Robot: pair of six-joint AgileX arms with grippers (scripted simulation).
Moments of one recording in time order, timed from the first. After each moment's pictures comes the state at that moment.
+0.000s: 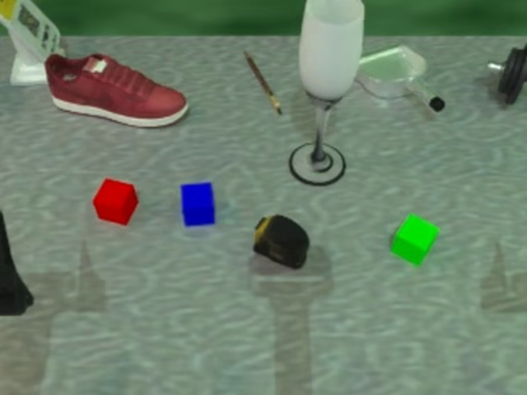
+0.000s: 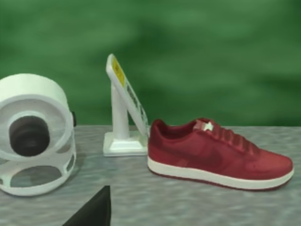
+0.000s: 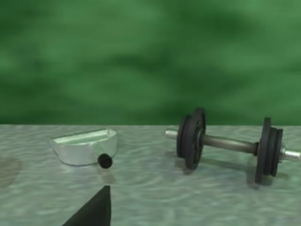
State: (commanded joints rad) left arm 0.00 0.00 0.00 0.00 0.00 0.00; right arm 0.00 0.00 0.00 0.00 0.00 0.00
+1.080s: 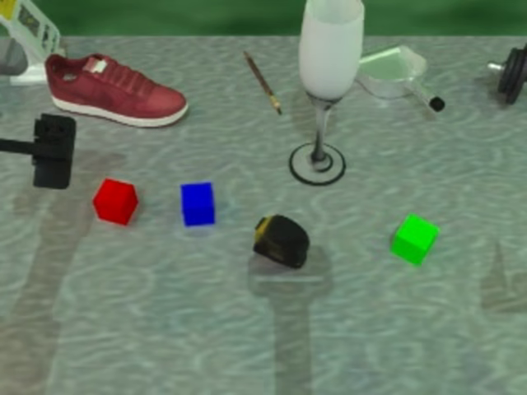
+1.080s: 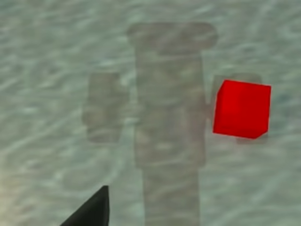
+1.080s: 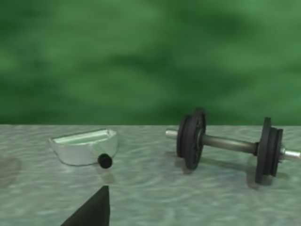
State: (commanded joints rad) left arm -0.11 1.25 0.99 -0.67 0.00 0.06; right arm 0.00 0.00 0.00 0.00 0.00 0.00
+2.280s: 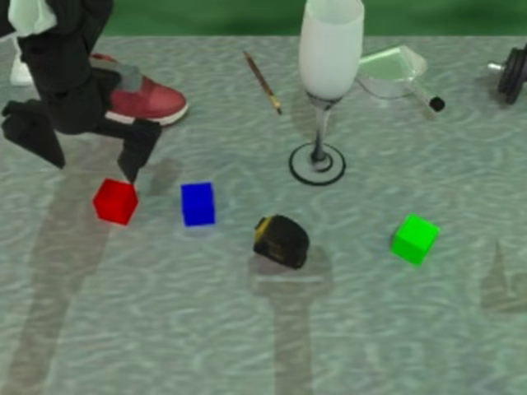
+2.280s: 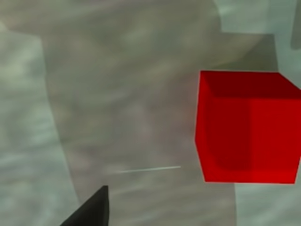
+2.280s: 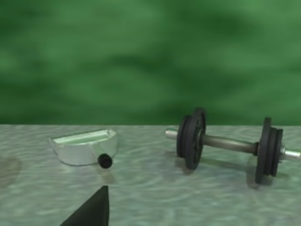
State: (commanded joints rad) left arm -0.19 2.16 1.74 -1.15 0.00 0.10; right arm 0.00 0.00 0.00 0.00 0.00 0.00
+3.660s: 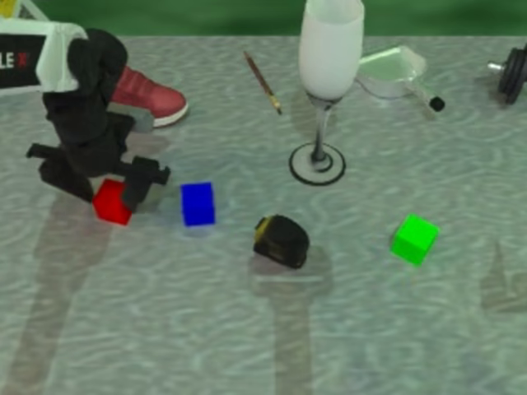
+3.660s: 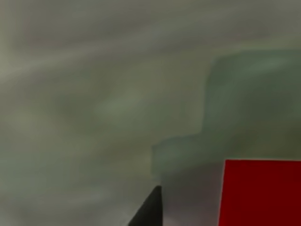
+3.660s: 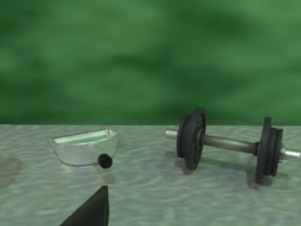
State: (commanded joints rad) left arm -0.20 2.27 1.56 -0.86 0.00 0.10; right arm 0.00 0.00 0.00 0.00 0.00 0.00
